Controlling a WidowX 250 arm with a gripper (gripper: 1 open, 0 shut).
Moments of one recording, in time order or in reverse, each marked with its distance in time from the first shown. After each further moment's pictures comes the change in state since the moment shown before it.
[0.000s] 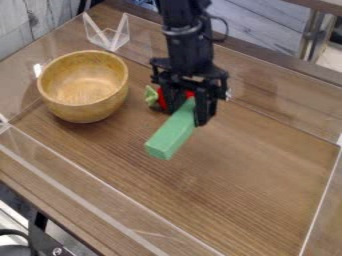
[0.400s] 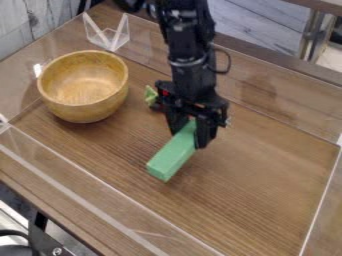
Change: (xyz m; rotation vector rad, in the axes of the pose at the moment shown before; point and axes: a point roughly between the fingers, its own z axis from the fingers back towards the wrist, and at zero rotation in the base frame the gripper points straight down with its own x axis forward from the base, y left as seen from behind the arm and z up) arm -0.004 0.002 -0.031 0.036 0.005 -0.046
